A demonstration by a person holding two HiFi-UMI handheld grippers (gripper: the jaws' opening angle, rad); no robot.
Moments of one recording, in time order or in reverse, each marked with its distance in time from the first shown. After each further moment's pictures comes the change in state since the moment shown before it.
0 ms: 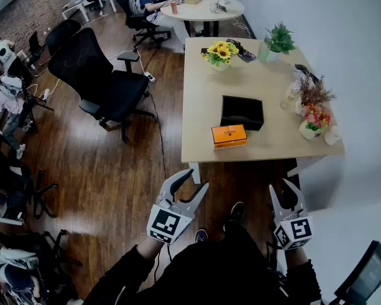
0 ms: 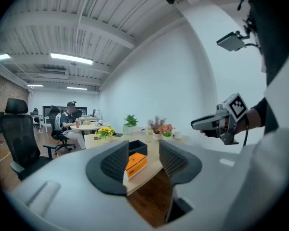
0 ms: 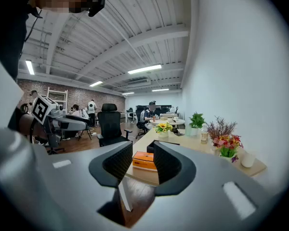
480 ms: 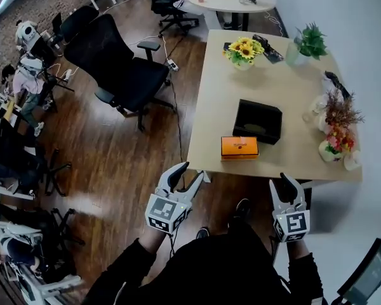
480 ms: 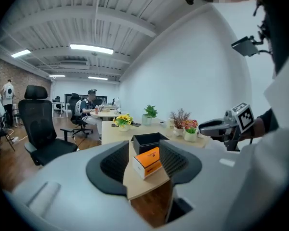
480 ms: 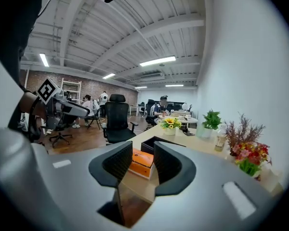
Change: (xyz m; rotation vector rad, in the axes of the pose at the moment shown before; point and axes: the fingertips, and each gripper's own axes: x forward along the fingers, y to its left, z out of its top) left arm 0.084 0.069 -0.032 -0.153 0.095 0.193; right arm 0.118 -0.071 -0.028 -0.134 0.058 0.123
